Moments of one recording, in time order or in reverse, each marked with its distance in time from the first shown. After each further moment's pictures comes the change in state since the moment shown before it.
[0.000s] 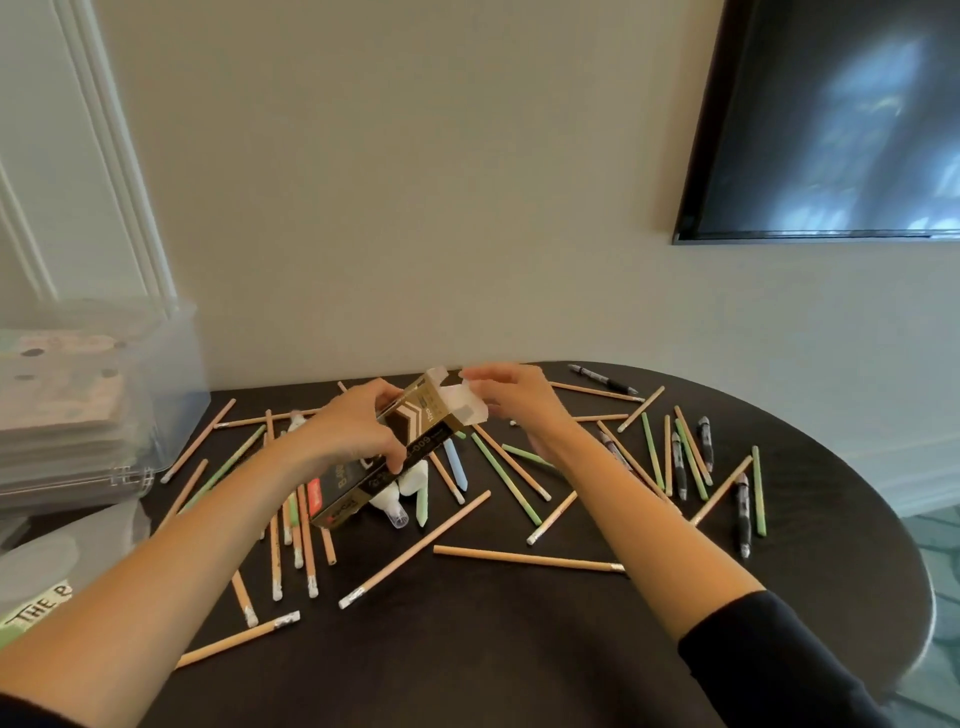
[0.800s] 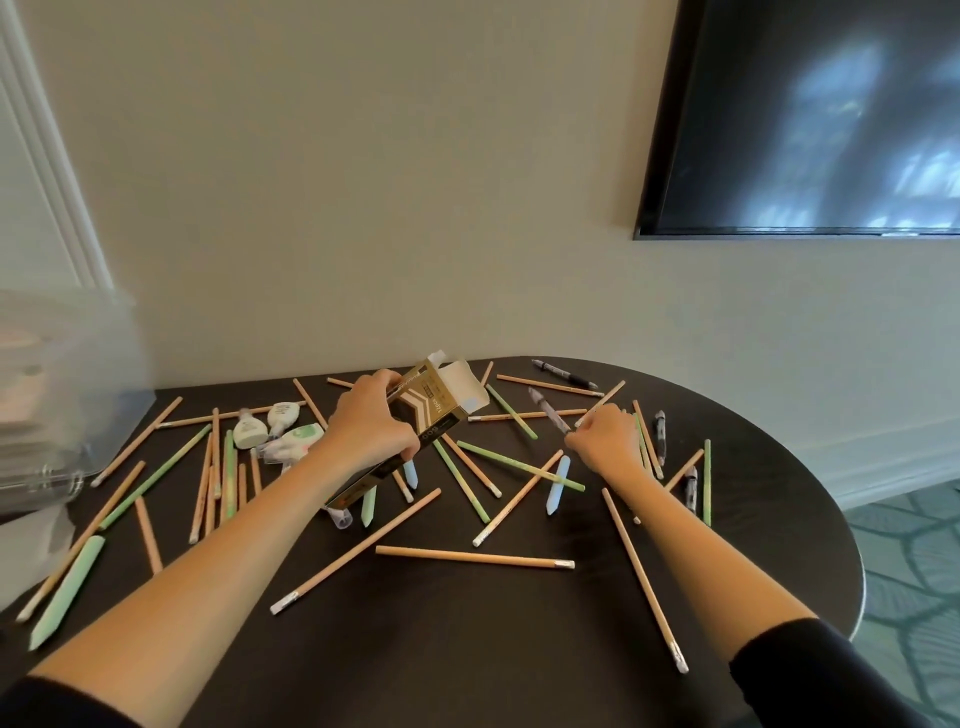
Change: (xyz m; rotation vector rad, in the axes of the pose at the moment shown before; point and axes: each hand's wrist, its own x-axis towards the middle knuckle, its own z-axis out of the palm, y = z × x) left_hand 0.023 0.034 0.060 0.083 0.209 0.047; right_hand -0.028 0.075 -0.111 -0.696 0.366 0.326
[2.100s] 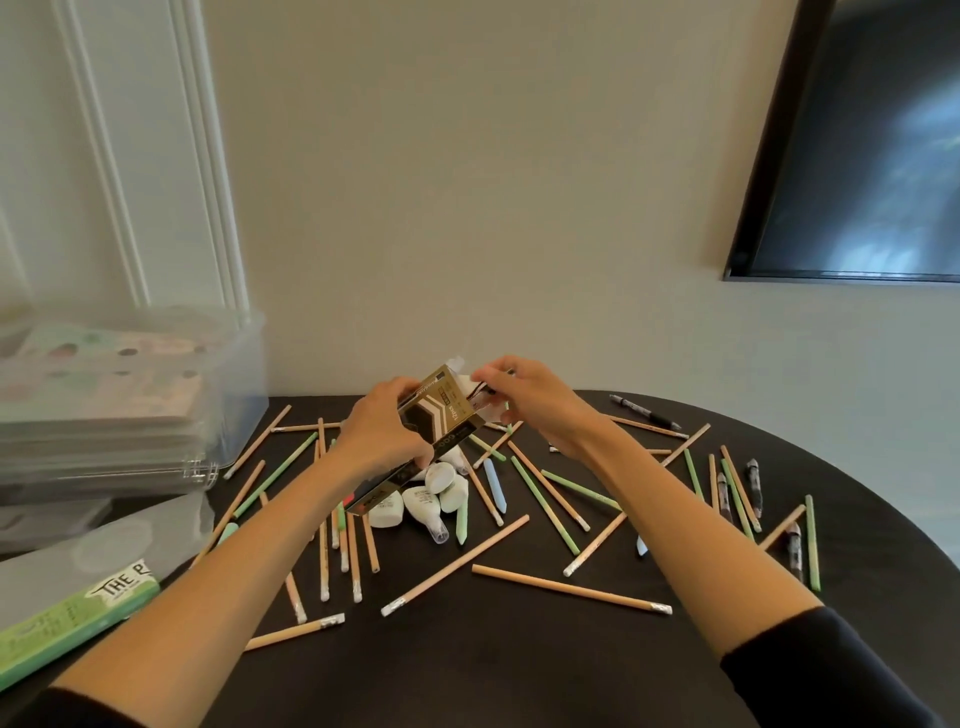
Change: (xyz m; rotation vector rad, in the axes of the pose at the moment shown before) left_hand -0.024 -0.045 -0.072 -0.093 0.099 0.019; right_hand -0.058 -0.175 0.005 0.592 -0.571 -0.412
